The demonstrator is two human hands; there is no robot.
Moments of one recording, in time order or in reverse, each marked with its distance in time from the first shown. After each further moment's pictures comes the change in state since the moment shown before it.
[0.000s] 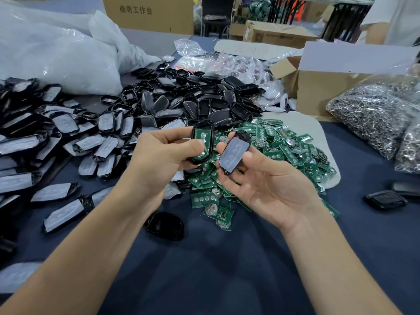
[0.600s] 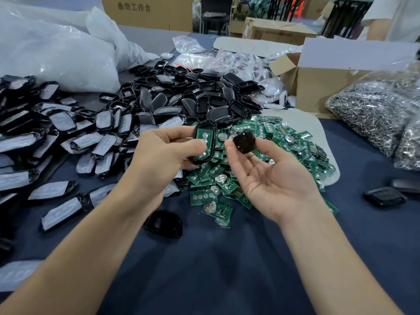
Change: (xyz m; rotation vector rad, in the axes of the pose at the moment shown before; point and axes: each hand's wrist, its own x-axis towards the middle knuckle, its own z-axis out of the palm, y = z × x) left_hand -0.001 0.000 0.004 0.063 -0.020 0.027; right_hand -0.001 -0.004 0.010 0.487 0.166 -0.018
